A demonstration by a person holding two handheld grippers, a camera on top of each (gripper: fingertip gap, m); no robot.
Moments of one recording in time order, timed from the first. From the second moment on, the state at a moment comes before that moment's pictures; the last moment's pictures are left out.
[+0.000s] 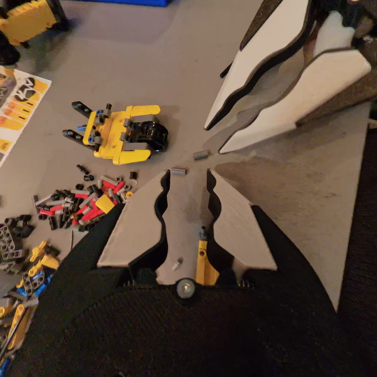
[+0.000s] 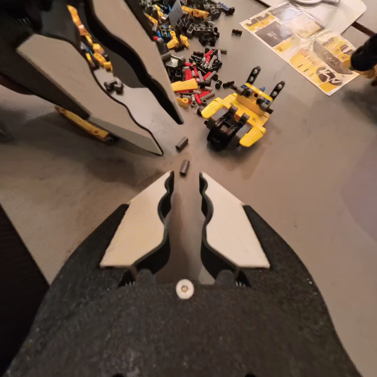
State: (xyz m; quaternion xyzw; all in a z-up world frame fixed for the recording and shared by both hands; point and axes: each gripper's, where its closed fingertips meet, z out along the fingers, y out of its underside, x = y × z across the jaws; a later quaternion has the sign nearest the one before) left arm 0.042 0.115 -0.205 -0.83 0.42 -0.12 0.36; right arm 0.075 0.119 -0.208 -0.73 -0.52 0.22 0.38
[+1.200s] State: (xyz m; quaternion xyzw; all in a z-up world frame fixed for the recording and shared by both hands) left arm 0.116 0.067 -0.225 -0.77 0.54 -0.15 0.31; right arm 0.133 0.067 -0.224 -0.79 -0.48 0.24 0.29
